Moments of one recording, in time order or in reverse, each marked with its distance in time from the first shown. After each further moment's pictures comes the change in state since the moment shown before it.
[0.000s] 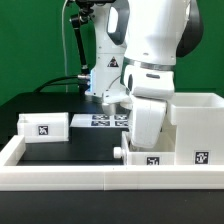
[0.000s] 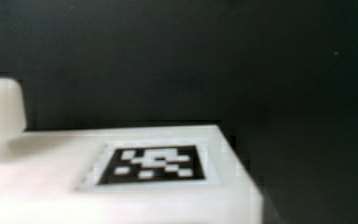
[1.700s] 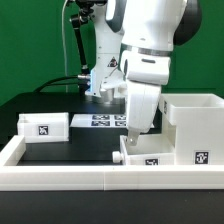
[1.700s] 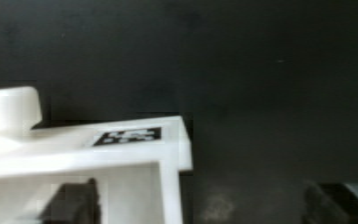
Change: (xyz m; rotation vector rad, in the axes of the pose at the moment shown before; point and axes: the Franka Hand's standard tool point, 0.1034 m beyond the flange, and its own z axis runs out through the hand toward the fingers) arm -0.009 -0.008 -0.031 0.013 -0.003 0.045
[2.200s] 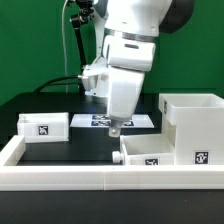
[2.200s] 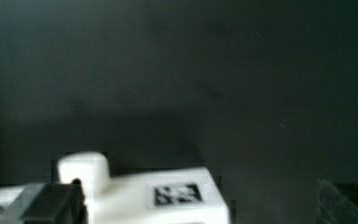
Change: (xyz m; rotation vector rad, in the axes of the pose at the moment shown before) arm -0.041 0.017 -0.008 0.009 -0.012 -0.015
